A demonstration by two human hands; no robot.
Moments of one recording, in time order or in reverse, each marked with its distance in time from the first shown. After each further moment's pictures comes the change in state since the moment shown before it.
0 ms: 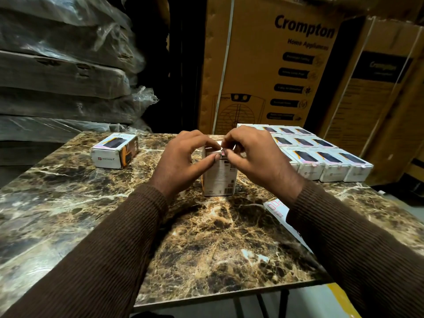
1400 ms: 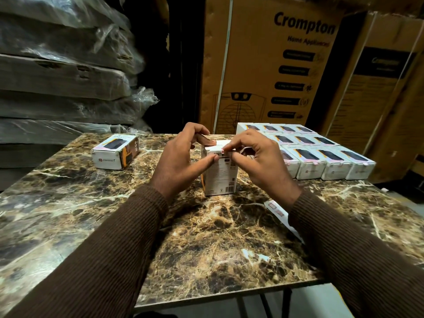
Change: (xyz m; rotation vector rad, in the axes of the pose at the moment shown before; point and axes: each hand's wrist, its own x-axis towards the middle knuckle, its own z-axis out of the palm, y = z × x) left_hand 0.000 0.012 -0.002 -0.036 0.034 -0.085; right_hand -0.018 0.015 0.017 0.388 0.166 0.119
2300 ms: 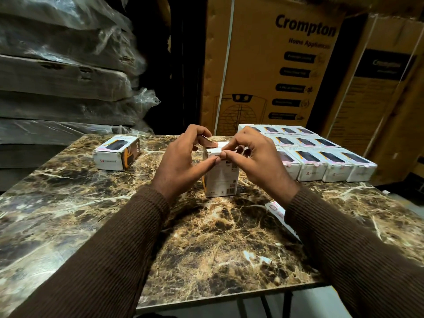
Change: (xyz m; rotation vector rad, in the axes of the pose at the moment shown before) left_hand 0.000 0.001 -0.001 -0.010 0.005 0.023; right_hand 0.010 -0.003 0.004 -0.093 -0.054 0.020
